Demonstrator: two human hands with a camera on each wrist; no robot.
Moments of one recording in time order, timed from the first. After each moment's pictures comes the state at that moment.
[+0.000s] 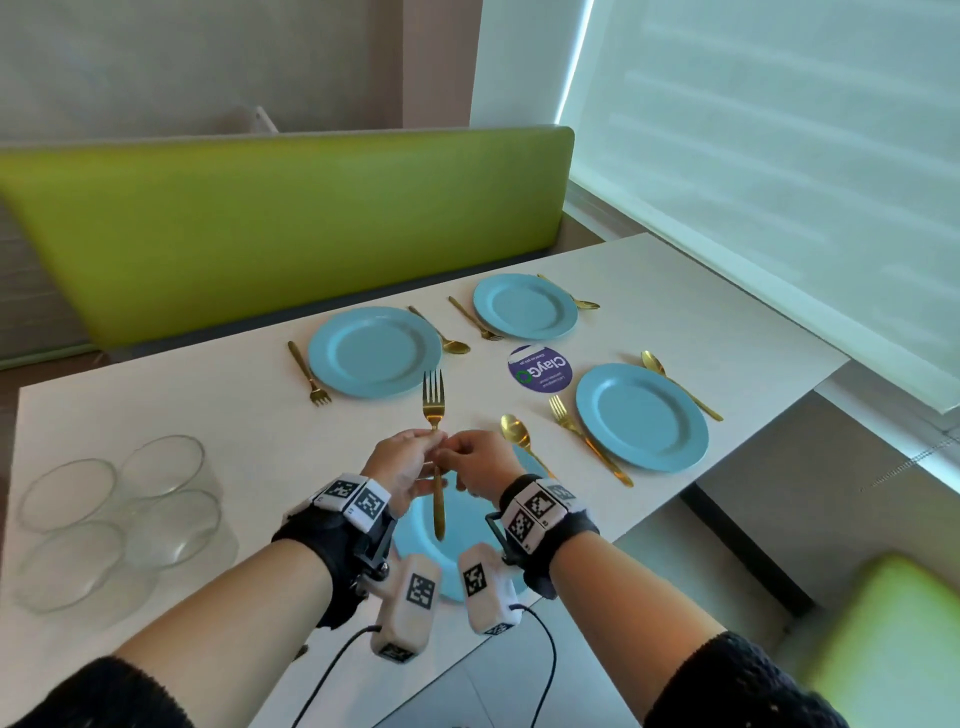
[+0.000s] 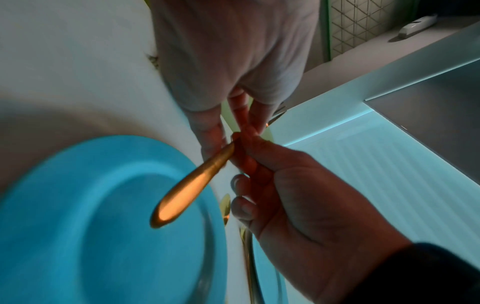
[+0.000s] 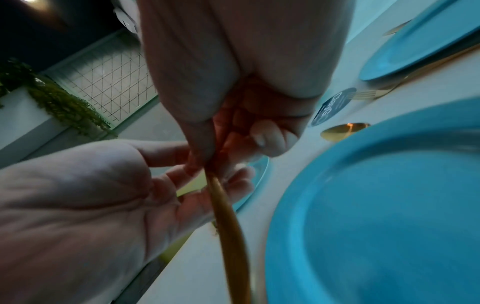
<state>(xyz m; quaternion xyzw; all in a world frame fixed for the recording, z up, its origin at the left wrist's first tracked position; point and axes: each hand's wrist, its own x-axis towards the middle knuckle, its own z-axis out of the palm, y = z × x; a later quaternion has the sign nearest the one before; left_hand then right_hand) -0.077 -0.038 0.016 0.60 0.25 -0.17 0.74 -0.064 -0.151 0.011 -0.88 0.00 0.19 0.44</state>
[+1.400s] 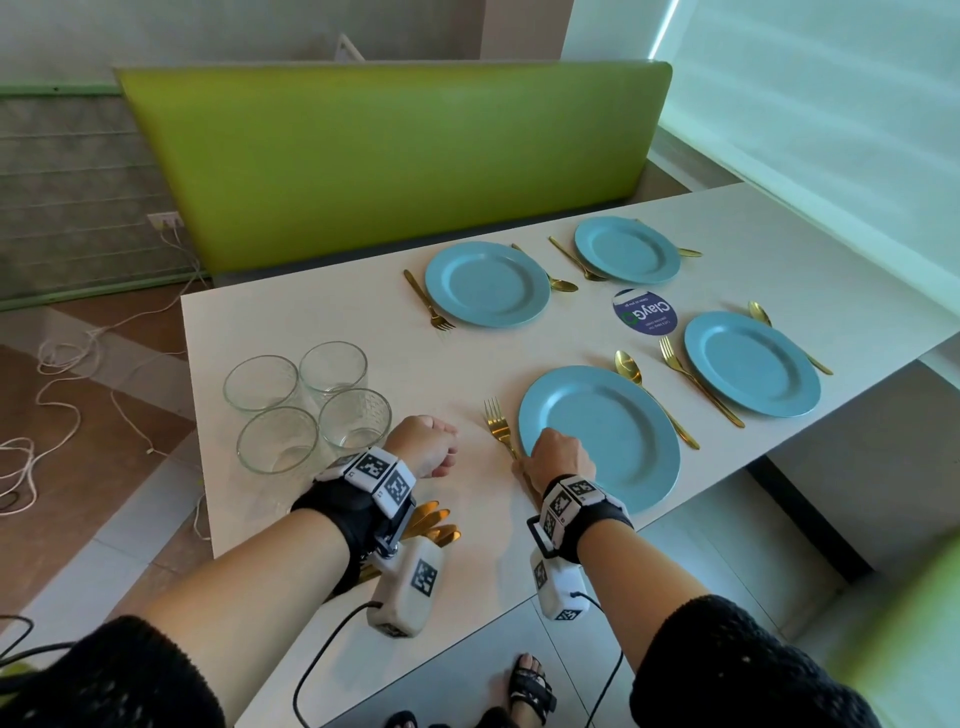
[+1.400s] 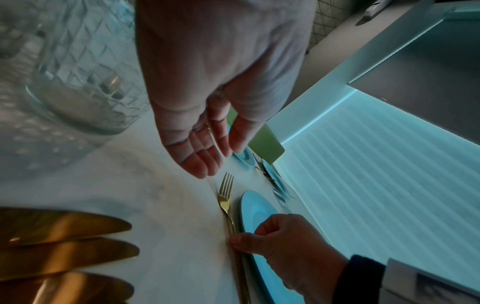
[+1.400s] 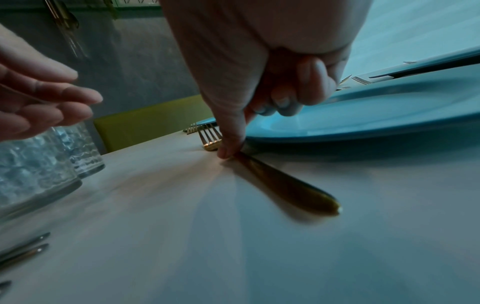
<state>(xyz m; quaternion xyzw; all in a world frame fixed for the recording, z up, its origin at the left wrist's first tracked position) -0.163 0.093 -0.014 0.72 0.26 -0.19 0.62 -0.134 -0.066 -0.056 -0.97 0.12 0.17 0.12</state>
